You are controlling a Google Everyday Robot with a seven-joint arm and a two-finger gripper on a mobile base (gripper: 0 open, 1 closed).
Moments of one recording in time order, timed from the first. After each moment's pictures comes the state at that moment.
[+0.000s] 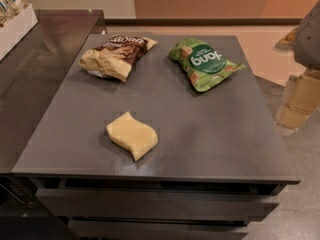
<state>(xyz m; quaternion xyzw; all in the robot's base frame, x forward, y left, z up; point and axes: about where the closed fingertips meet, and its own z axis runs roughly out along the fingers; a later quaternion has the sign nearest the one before) 0.438 -0.217 0.976 -0.60 0.78 -0.03 0.16</state>
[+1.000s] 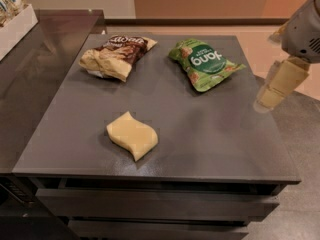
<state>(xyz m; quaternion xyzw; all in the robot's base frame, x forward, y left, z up) 0.491 -0.219 0.967 -0.55 0.80 -0.01 0.22</state>
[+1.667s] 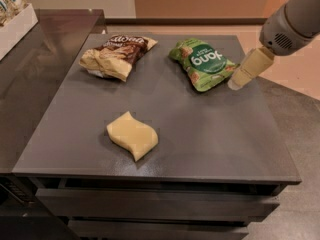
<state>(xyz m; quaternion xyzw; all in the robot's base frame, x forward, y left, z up) 0.584 -0.221 0.941 -0.47 0.84 0.01 0.28</state>
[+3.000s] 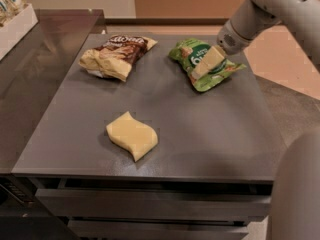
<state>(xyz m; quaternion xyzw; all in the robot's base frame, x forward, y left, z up) 0.700 -0.172 0.863 -0.40 0.88 0.08 0.23</state>
